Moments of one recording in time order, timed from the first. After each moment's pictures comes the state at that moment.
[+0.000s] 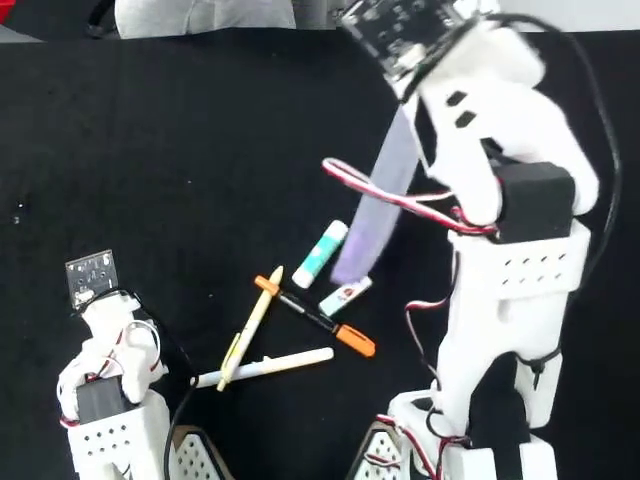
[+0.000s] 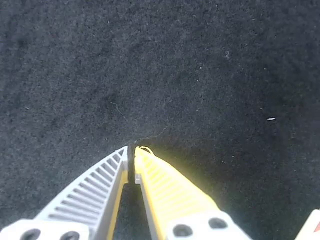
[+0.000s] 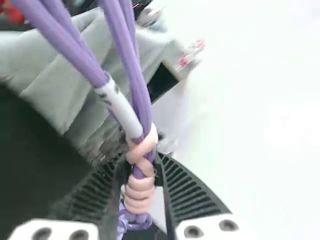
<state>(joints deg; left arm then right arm) -21.6 -104.2 95.9 72.7 0.4 -5.5 -16.0 -27.7 58.9 45.1</state>
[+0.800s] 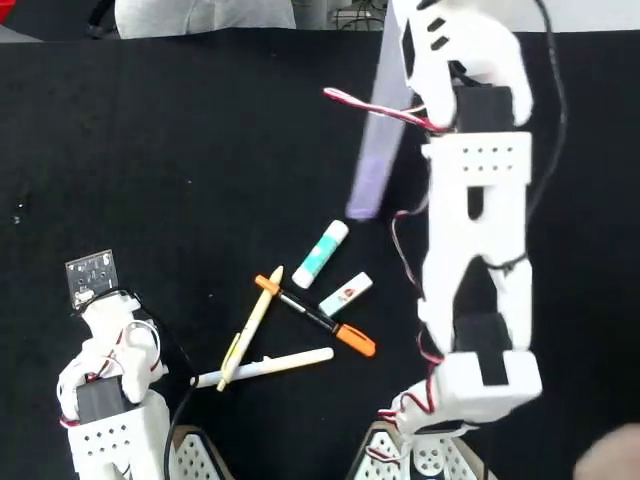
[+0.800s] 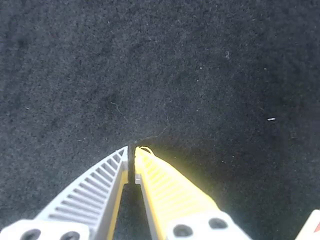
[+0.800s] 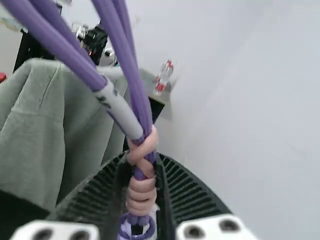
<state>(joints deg) -21.6 -104.2 95.9 72.7 0.4 -2.6 6.6 -27.8 28.4 27.6</state>
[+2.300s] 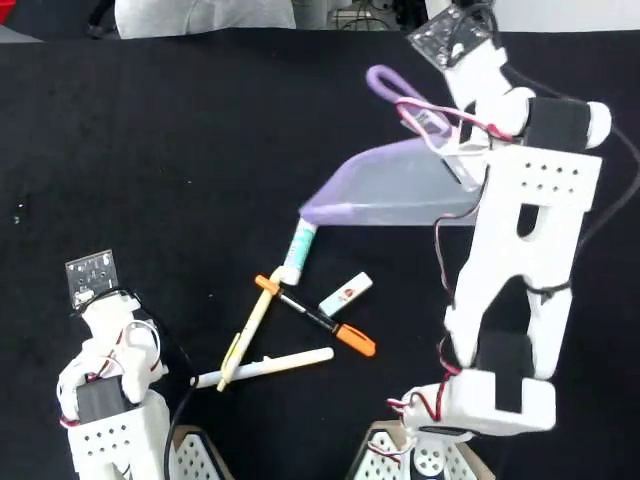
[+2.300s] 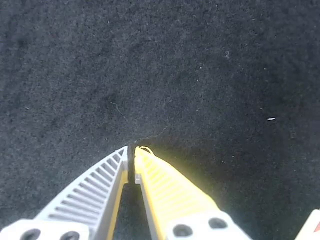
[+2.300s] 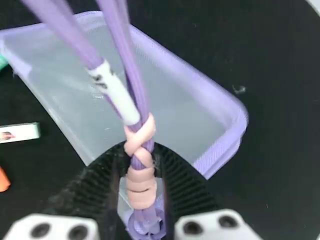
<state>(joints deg) -21.6 -104.2 95.9 72.7 0.4 7.7 -1.8 -27.8 99.3 43.6</state>
